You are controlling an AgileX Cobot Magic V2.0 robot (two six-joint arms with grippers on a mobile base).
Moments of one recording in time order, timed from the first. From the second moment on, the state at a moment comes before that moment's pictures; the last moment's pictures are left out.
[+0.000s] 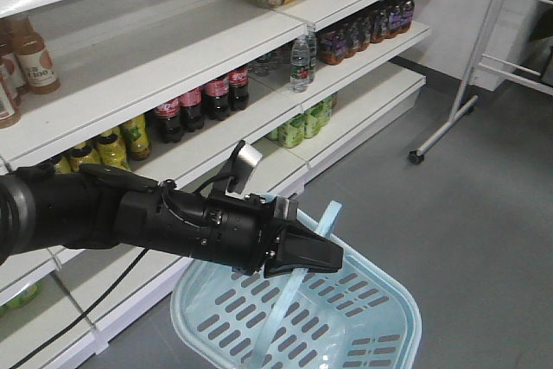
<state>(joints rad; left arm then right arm) -0.50 1.78 -1.01 -1.67 1.05 0.86 0.00 -0.01 0.03 -0.02 0.18 -0.07</state>
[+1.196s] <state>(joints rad) -0.50 1.78 -1.01 -1.67 1.05 0.86 0.00 -0.01 0.03 -0.02 0.18 -0.07</state>
